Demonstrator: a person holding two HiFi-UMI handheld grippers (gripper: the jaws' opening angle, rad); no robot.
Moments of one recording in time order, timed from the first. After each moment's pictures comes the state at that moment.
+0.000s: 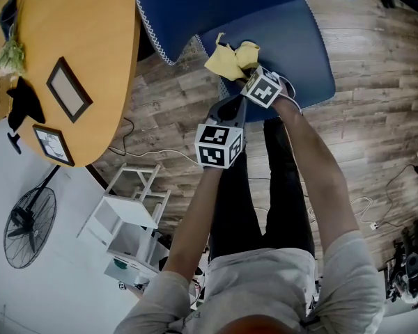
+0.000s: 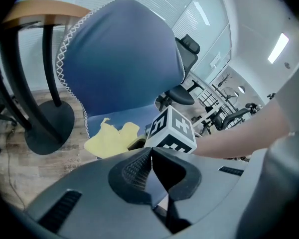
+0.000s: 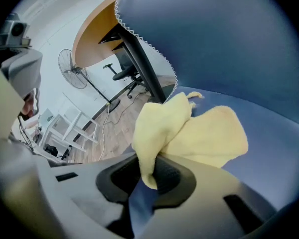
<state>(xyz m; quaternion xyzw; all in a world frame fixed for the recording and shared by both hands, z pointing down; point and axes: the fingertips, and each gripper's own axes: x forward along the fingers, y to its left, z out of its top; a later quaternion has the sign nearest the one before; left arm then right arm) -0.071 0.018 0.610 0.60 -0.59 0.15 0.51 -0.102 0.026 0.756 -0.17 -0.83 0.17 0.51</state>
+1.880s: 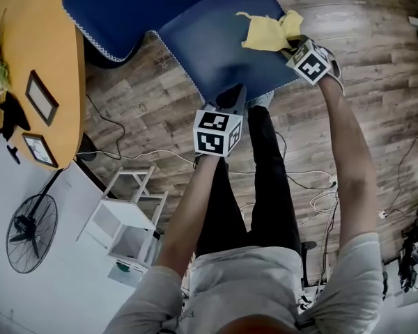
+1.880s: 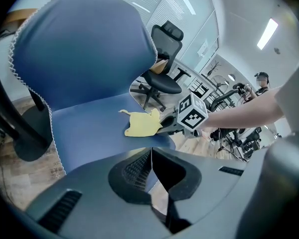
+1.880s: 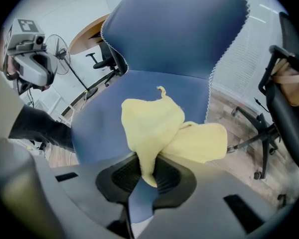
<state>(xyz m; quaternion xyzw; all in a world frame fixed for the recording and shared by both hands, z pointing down) 0.042 -0.011 0.631 0.64 -0.55 0.19 0.50 0.113 -0.135 0.774 -0.05 -0.82 0.10 0.55</state>
